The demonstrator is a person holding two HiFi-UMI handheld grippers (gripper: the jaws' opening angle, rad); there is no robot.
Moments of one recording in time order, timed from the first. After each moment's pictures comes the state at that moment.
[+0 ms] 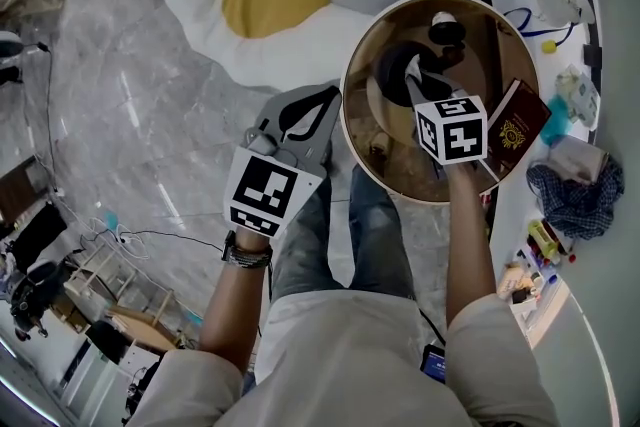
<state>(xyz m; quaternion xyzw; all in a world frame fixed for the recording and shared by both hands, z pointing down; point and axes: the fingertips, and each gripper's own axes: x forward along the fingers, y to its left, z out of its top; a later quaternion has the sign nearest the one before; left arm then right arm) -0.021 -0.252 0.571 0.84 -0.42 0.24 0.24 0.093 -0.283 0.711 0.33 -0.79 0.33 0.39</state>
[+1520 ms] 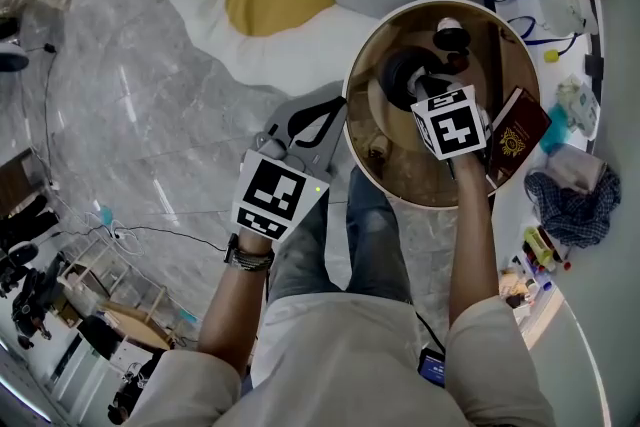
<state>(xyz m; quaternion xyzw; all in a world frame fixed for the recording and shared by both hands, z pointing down) -0.020 -0.241 0.585 0.84 -0.41 0.25 0.25 0.096 -0.286 0.720 0.27 -0.77 0.26 0.52</state>
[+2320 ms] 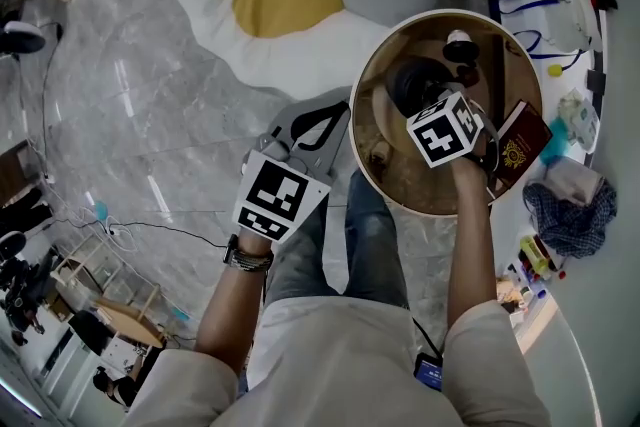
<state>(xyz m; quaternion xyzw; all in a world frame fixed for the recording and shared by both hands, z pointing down) -0.043 -0.242 0.588 0.84 -0.41 0.25 0.26 0.093 -0.285 0.734 0.22 -0.73 0.15 0.63</state>
